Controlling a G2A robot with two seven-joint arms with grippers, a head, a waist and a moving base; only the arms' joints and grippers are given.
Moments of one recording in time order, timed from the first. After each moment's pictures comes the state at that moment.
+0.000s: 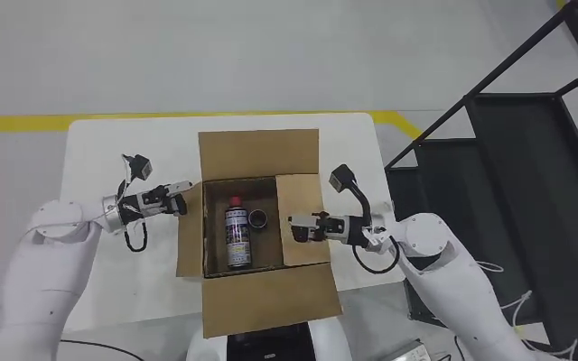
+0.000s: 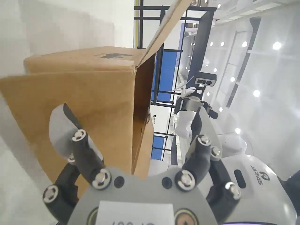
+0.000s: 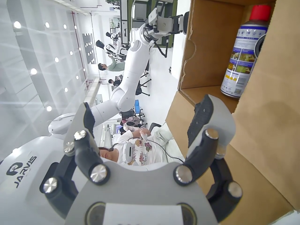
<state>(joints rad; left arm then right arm) 1.04 -1.01 -1.32 -1.16 -0.37 -0.25 -1.28 -1.46 -1.03 1.30 -1.91 0.34 -0.04 0.95</state>
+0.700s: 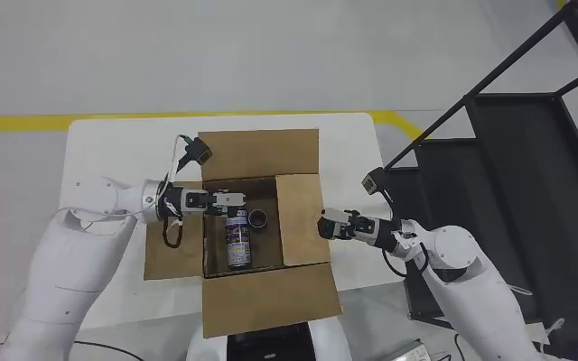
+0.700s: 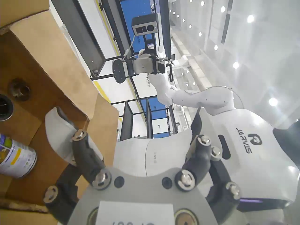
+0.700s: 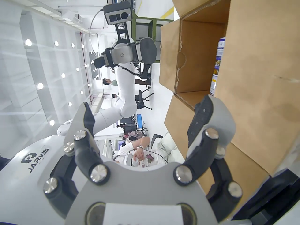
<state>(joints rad) 0.99 -1.04 -1.11 -1.54 -0.45 -0.17 -1.28 -1.63 -1.00 1.49 -1.92 0.41 -0.10 0.93</state>
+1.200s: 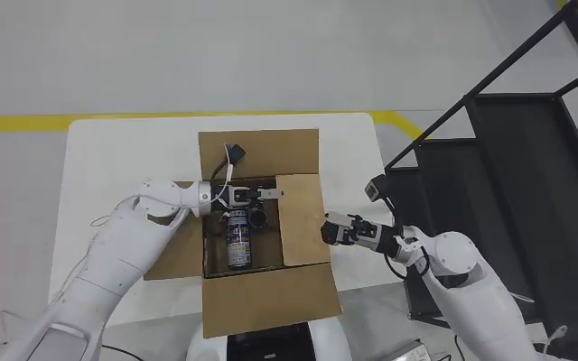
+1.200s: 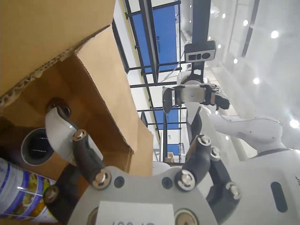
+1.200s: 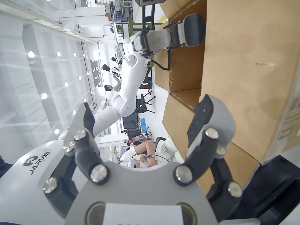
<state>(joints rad) 0.80 -1.17 -0.77 -1.17 -0.30 -0.35 -1.02 -1.67 -1.00 1.49 -1.90 0.42 -0.11 0.93</state>
